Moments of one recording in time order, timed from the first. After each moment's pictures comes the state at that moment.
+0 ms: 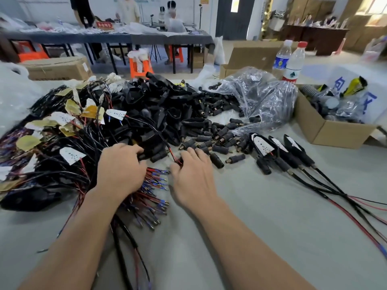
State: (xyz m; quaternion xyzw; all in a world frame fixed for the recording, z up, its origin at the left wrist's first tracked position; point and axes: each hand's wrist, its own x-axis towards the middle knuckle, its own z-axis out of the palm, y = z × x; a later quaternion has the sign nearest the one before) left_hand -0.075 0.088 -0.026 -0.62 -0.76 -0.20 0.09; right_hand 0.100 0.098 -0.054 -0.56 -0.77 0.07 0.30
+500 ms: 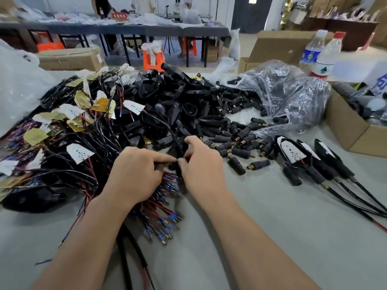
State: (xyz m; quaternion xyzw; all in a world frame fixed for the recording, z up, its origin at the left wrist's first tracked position) left_hand -0.076 0.084 -0.029 -0.68 -0.68 -0.27 0.00; right_hand 0.077 0.129 -0.040 -0.55 -0.72 0.22 0.35
